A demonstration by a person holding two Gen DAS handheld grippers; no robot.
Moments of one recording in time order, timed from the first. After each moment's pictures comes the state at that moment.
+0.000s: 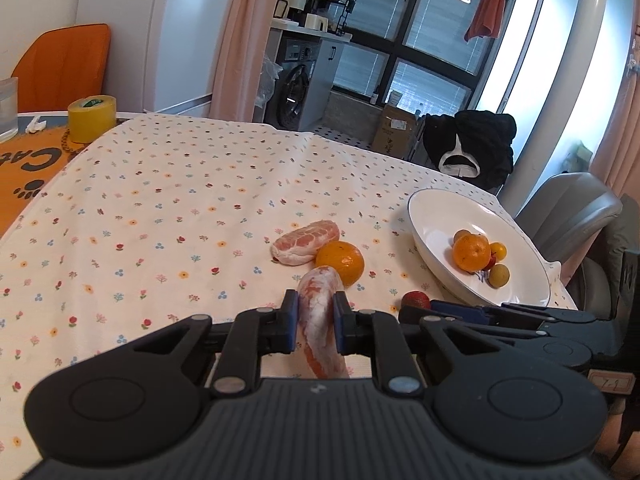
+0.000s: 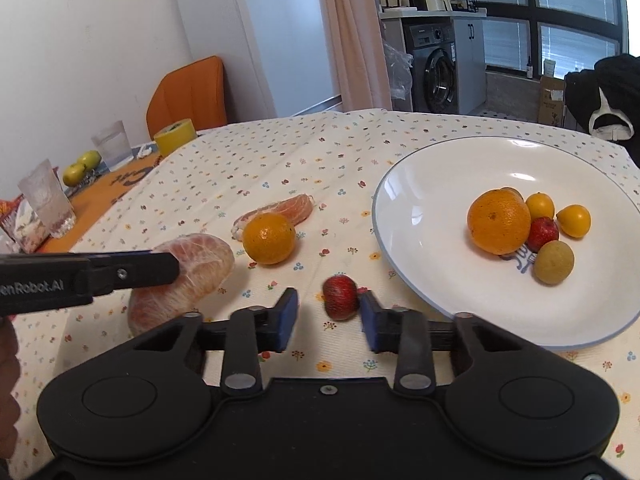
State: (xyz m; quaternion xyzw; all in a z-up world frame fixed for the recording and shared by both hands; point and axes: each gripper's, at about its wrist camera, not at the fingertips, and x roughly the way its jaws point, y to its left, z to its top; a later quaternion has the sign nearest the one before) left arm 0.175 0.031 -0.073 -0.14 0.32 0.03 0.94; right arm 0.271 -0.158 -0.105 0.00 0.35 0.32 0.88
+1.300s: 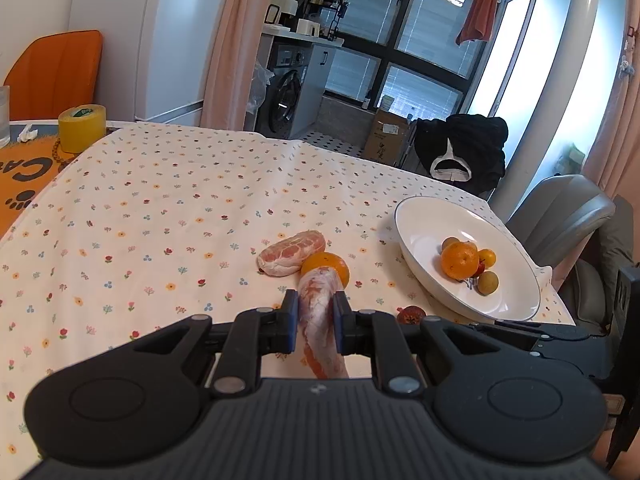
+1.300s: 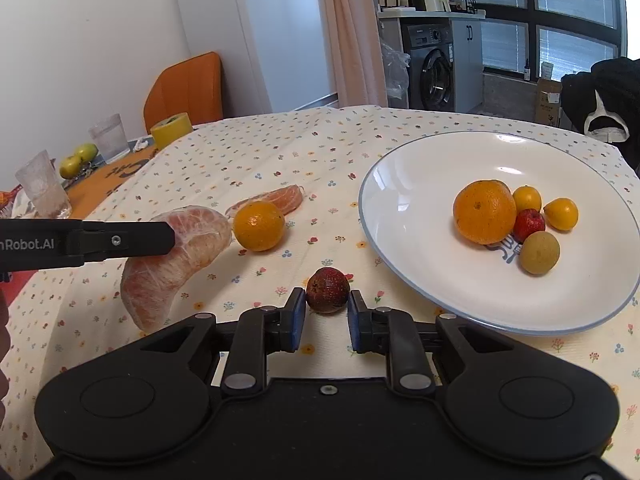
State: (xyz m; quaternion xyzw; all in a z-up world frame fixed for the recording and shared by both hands) left arm 0.178 0.025 -0.066 -0.14 0.31 0.01 0.94; right arm 0.267 -0.169 -0.108 0.00 0.35 0.32 0.88
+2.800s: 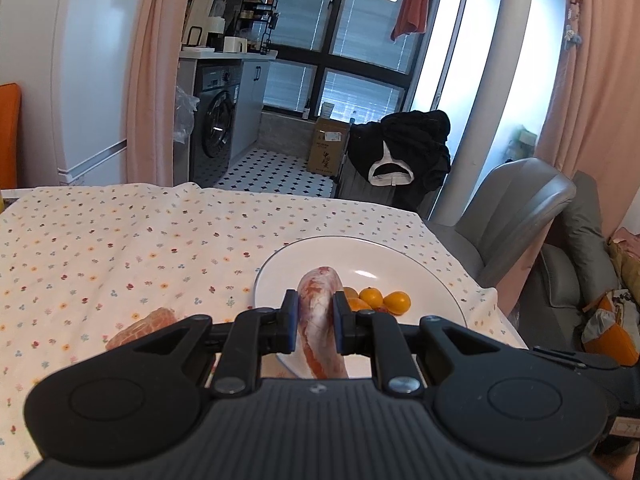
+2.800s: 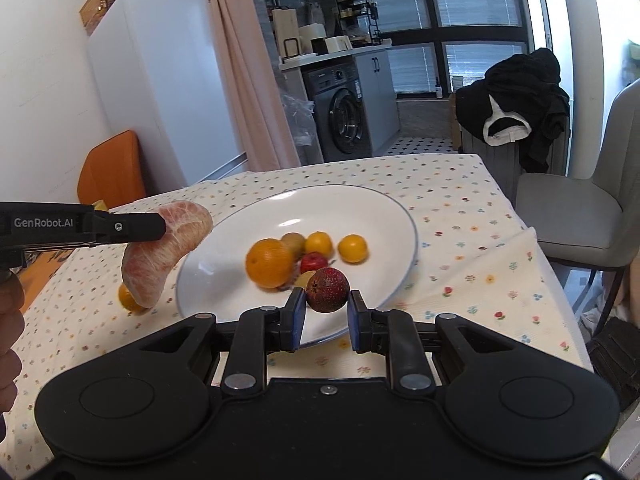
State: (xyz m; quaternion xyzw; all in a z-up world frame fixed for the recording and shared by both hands) left arm 0.257 -0.070 -0.040 -0.09 0.29 -0.06 0.95; right arm 0.294 -0.296 -0.095 0.07 0.31 0.21 0.93
